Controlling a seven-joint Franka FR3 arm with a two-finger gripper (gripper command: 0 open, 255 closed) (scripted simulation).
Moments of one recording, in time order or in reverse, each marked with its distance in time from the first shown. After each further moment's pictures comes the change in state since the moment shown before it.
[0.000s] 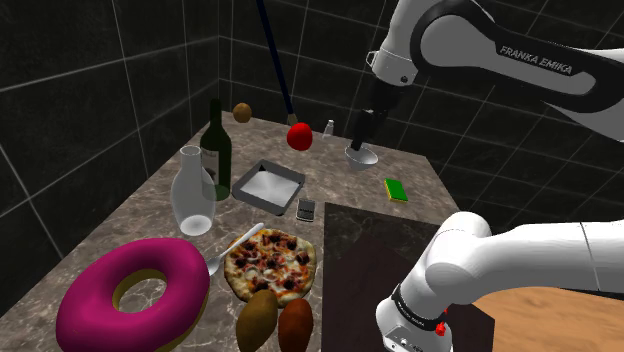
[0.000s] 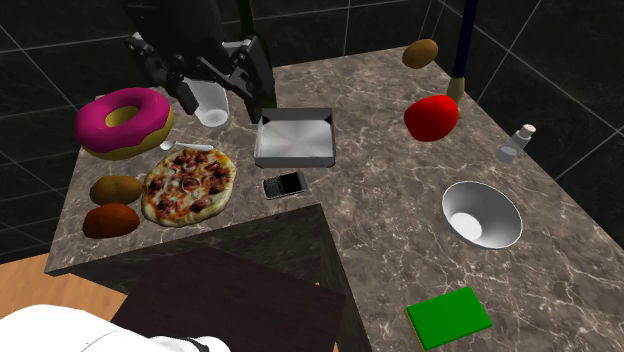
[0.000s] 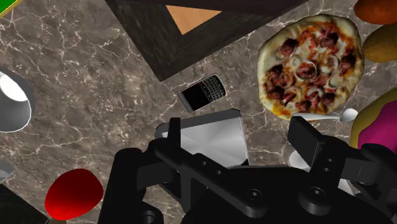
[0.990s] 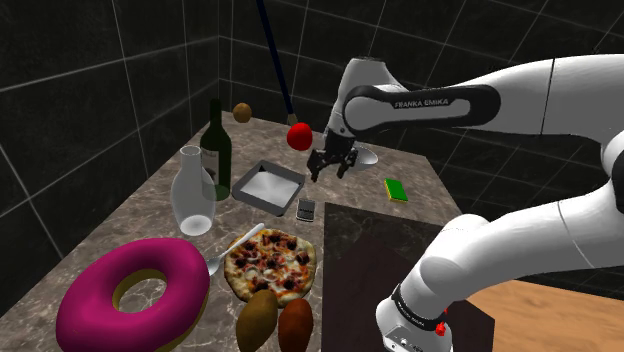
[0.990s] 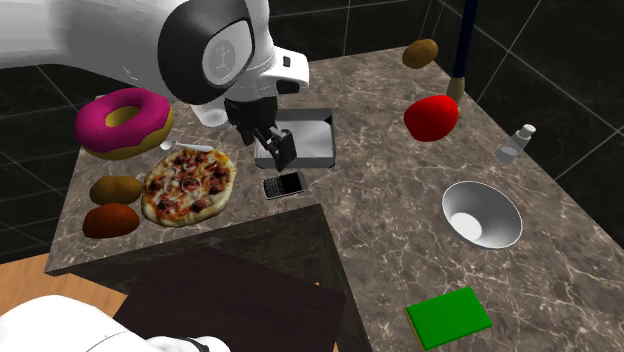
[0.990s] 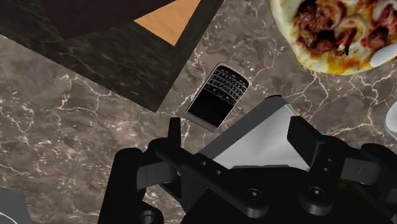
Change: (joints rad) arm -0.123 0.262 0.066 -0.225 0.099 0.440 0.410
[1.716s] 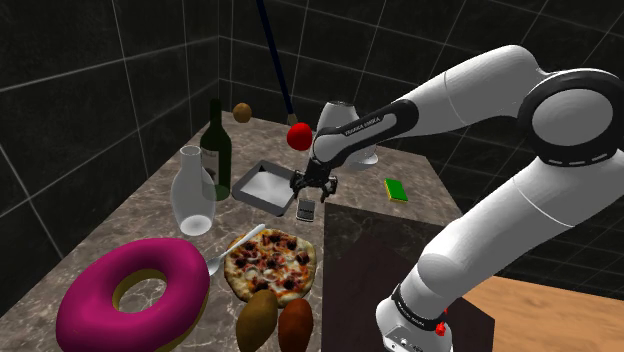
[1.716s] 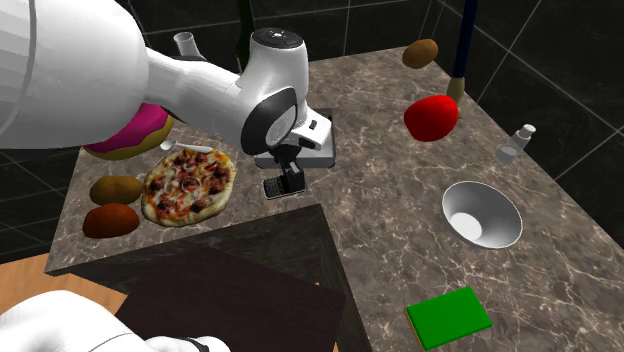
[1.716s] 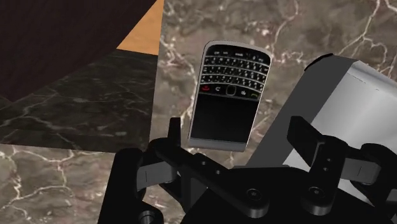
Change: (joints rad) arm -0.068 0.362 0.031 -0.030 0.076 0.372 0.288
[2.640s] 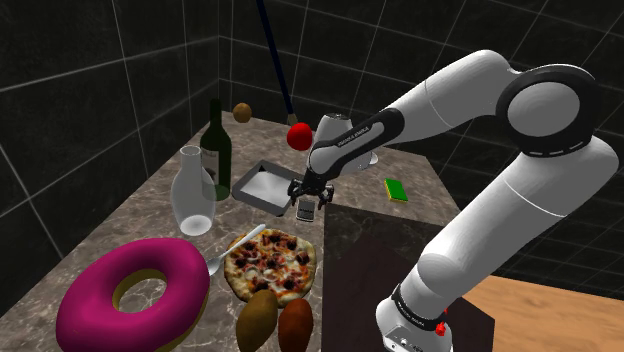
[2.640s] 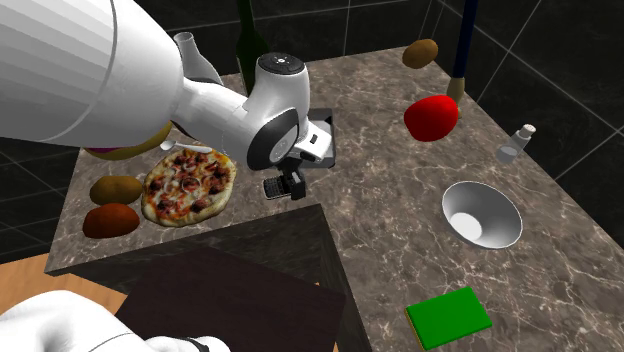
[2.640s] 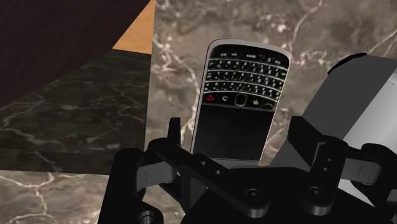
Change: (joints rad) arm 0.000 0.090 0.001 -0.024 0.009 0.124 0.004
